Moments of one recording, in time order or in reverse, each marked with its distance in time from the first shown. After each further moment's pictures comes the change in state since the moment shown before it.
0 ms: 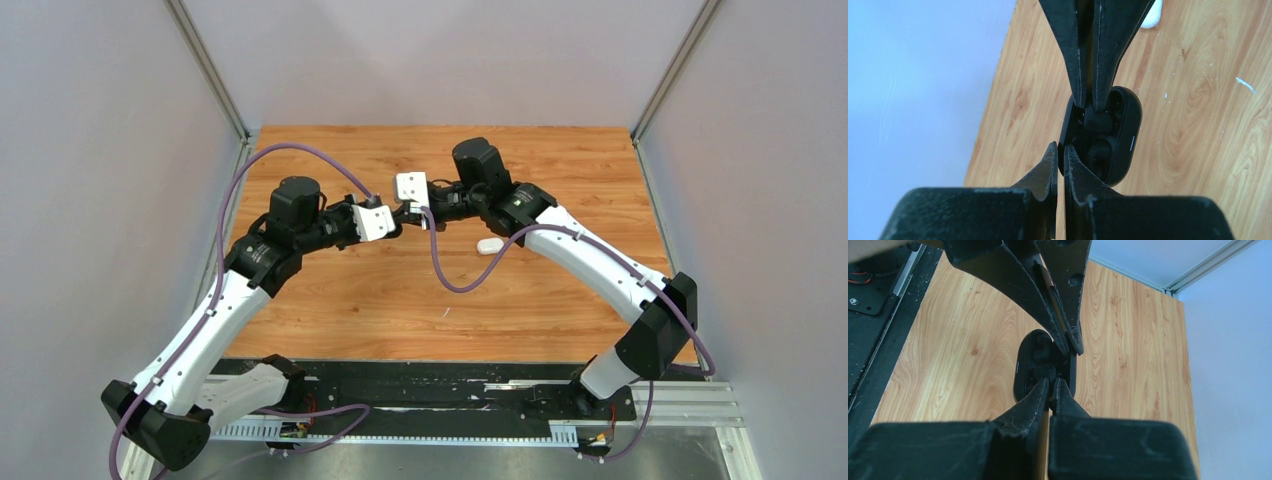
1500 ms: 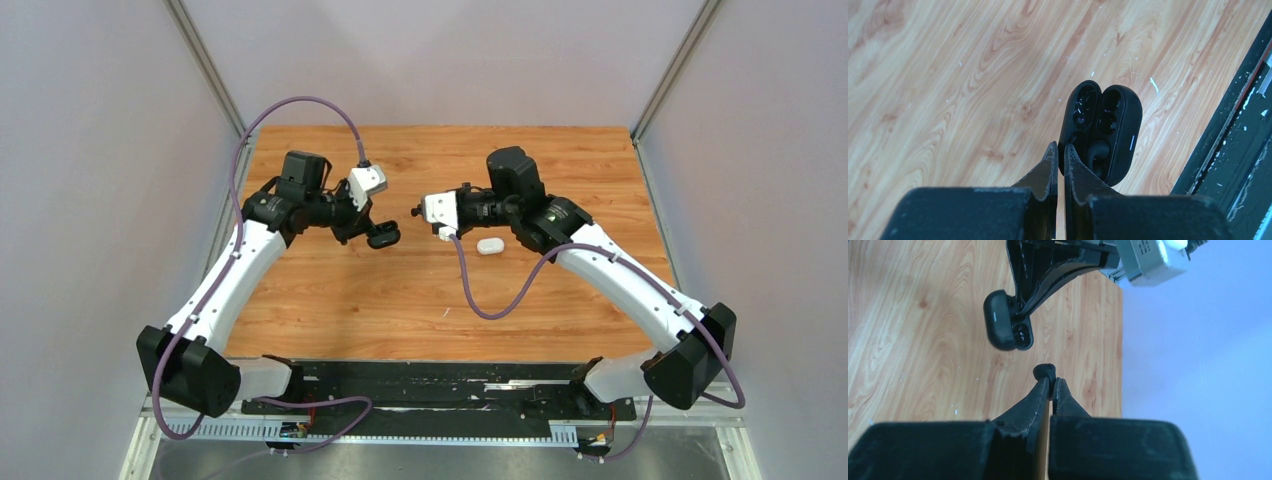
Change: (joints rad) left arm 0.201 0.270 0.147 -0.245 0.222 -0.336; right arm -0.058 -0.188 -0.145 -0.022 0.101 -0.264
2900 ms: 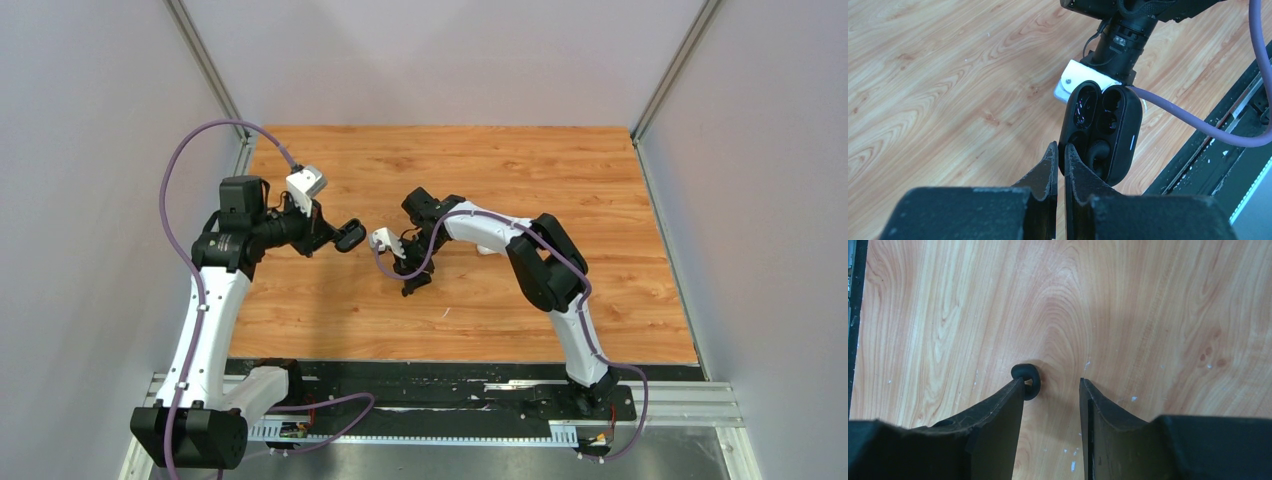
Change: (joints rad) left arm 0.281 -0.271 -0.151 0.006 0.133 -0.192; right arm 0.051 0.832 0.304 -0.344 -0.104 0.092
